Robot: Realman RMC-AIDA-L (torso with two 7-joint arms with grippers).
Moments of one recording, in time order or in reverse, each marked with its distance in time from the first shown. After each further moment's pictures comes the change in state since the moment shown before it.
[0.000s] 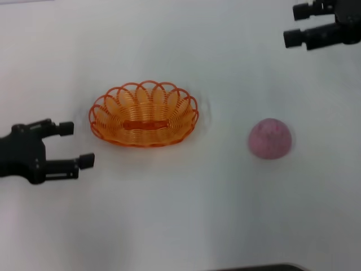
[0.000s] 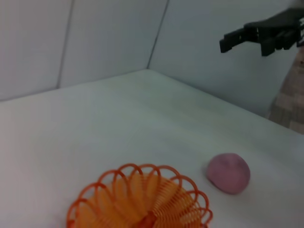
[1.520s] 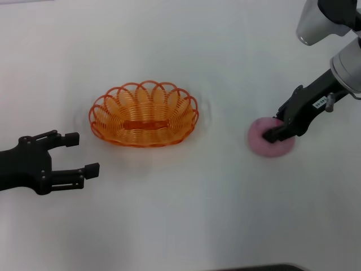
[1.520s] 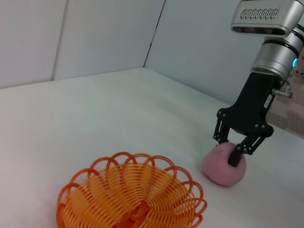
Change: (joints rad) left arm 0.005 0.002 -0.029 -0.109 0.019 -0.020 0.080; right arm 0.176 0.132 -0.281 0.170 -0.609 0.201 0.067
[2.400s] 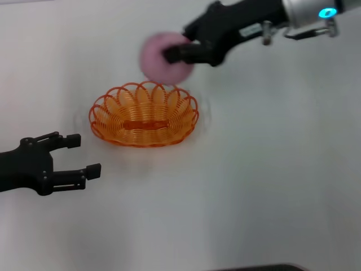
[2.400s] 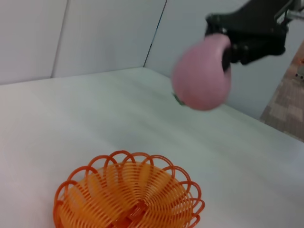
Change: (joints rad) left arm 0.002 -0.003 0.002 -0.001 0.000 0.001 -0.015; right arm 0.018 0.018 -0.068 -0.120 0.598 0.037 -0.107
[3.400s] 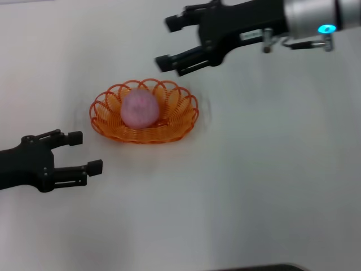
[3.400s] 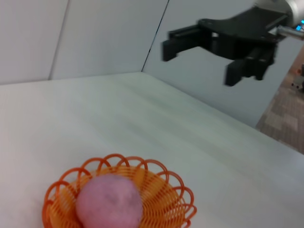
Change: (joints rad) left arm -0.005 0.001 -0.006 -0.013 -0.017 0.011 -0.028; right arm -0.123 -0.006 -0.124 -0.004 0.206 0.128 -0.082
